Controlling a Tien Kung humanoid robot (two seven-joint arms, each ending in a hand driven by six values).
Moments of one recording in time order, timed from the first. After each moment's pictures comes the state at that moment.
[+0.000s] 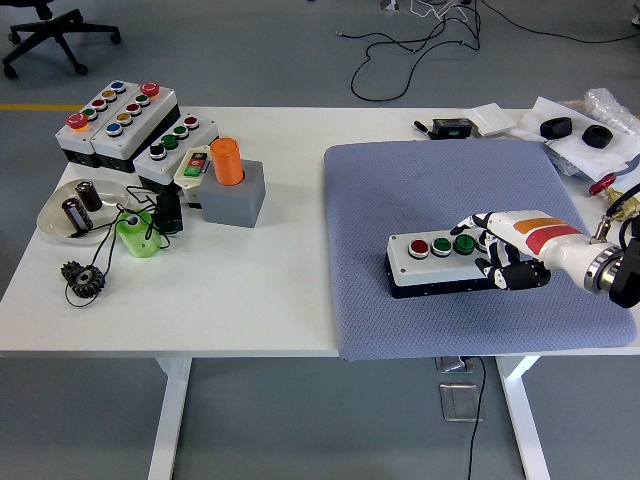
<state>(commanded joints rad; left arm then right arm) -0.12 0.11 -0.14 -0.20 0.24 0.33 0.08 0.55 -0.74 0.74 1.66 -1.69 0.15 -0.22</state>
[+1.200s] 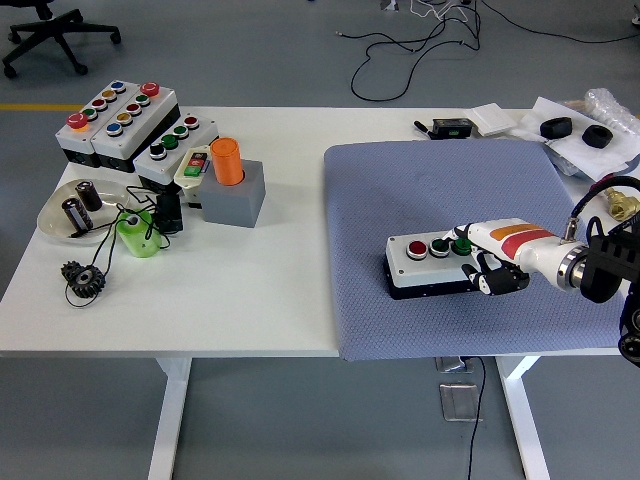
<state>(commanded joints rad) -0.13 0.11 -0.14 -0.20 0.24 0.33 0.08 0.64 -0.66 0.64 1.55 -1.70 0.19 -0.25</state>
